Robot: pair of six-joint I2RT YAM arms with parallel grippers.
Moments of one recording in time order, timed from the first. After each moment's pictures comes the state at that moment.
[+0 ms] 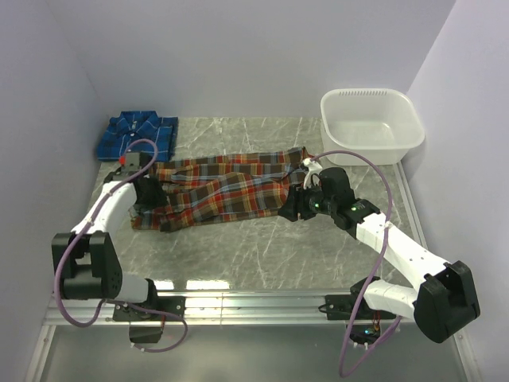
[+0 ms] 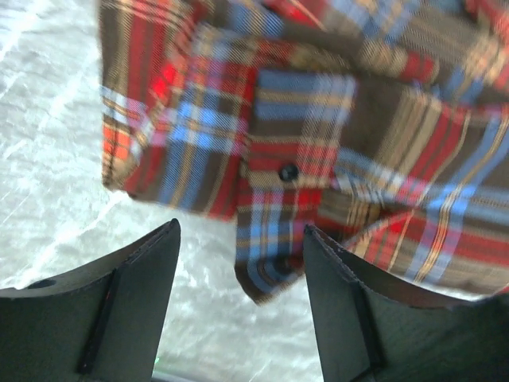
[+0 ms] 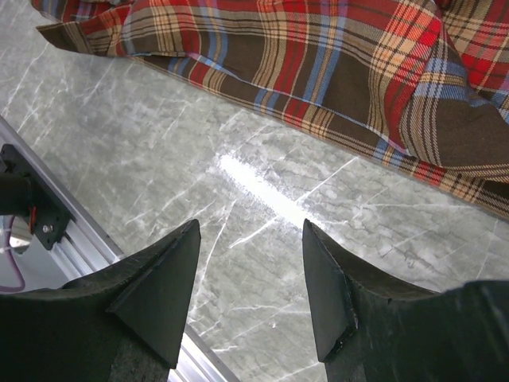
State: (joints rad) left arm -0.02 1.41 1.00 -0.77 -0.19 -0.43; right arm 0.46 1.13 0.74 -0.25 -0.38 0.31
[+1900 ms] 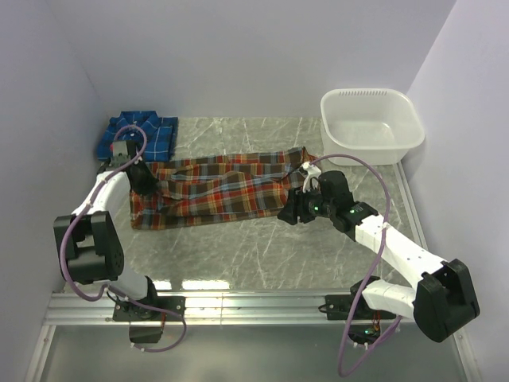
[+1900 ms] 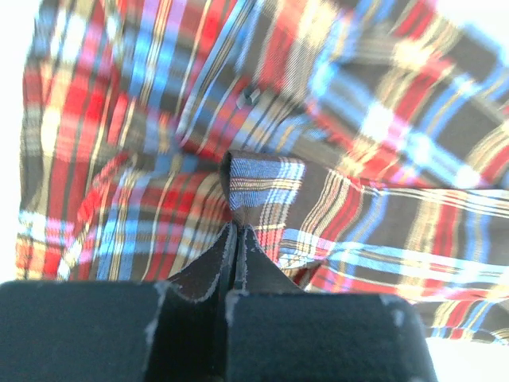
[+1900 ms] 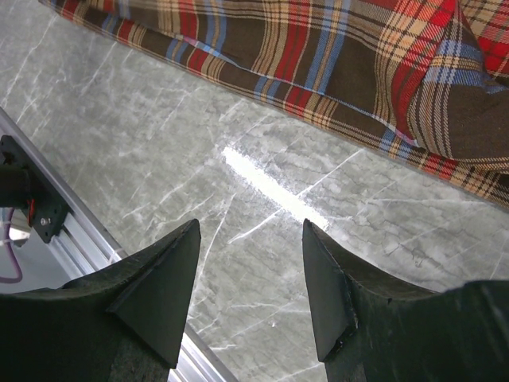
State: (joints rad) left arm 0.14 1.53 1.04 -0.50 0.06 -0.49; right arm 0.46 1.14 0.70 -0.21 -0.40 0.31
